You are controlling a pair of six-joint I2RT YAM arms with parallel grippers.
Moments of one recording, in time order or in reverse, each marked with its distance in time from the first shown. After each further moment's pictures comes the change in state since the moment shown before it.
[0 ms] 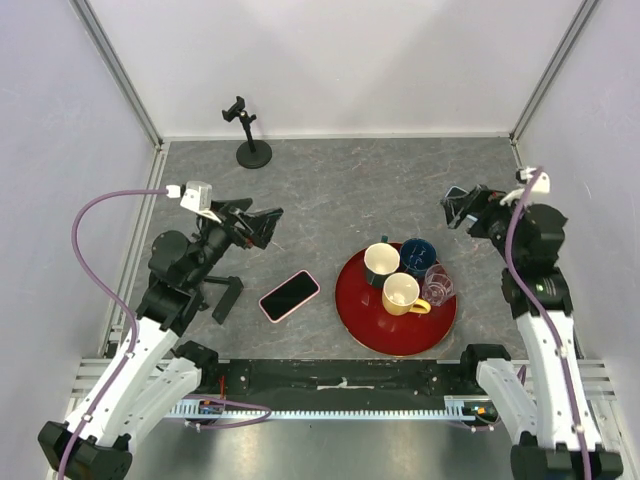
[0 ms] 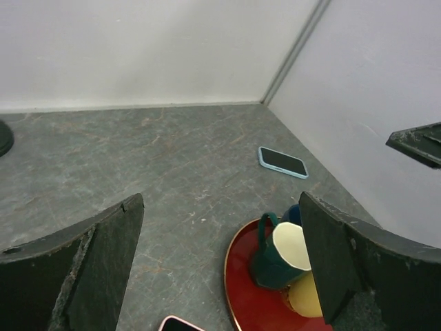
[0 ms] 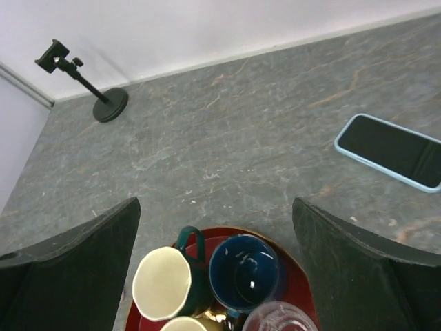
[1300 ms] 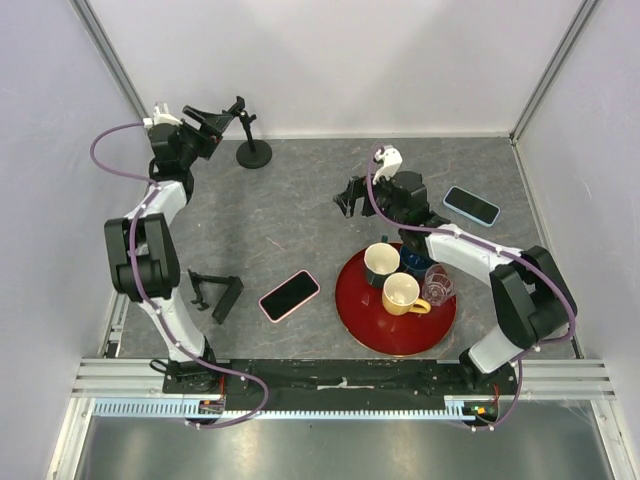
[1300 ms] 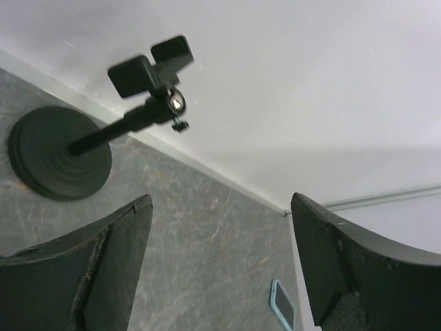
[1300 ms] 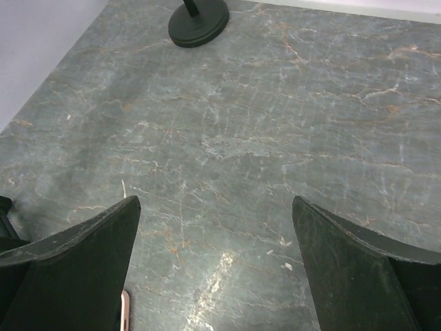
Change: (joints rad) left arm 0.521 1.169 0.660 0.264 0.198 -0.542; right arm 0.537 0.899 0.105 0.724 0.089 -0.071
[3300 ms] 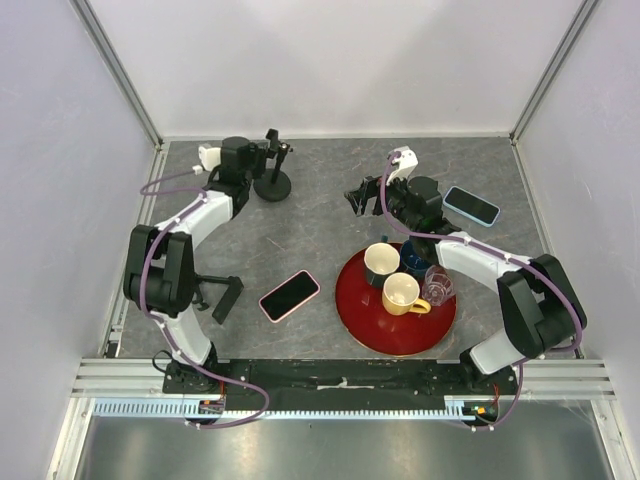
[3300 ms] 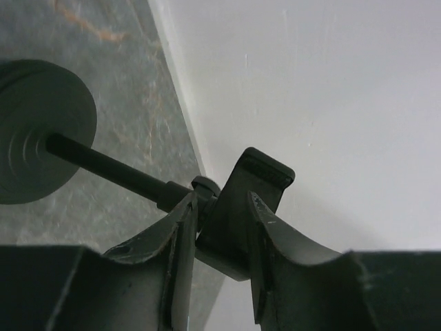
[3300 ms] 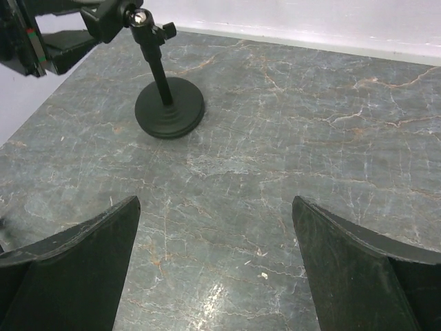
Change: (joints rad) left arm -0.335 -0.043 -0.042 -0.283 -0.649 -0.533; right arm -0.055 -0.070 -0.113 0.147 -0.006 -0.030
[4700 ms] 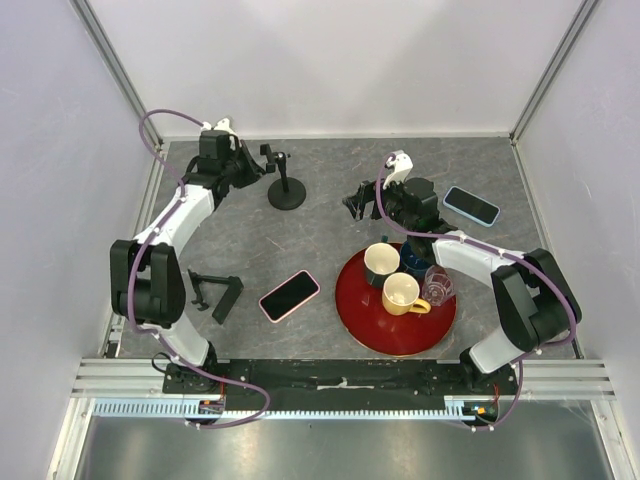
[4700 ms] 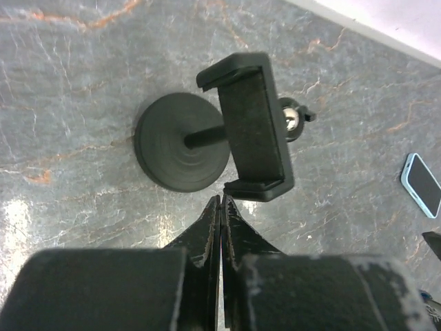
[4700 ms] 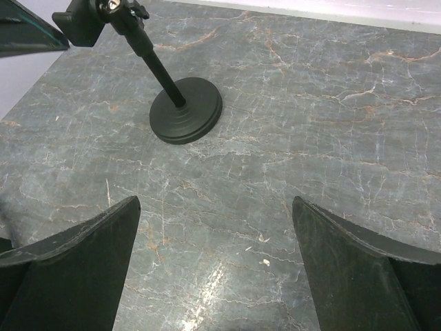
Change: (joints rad) left arm 0.059 -0.122 0.046 -0.324 0.421 0.983; right arm 0.000 0.040 0.000 -0.023 -0.031 -0.002
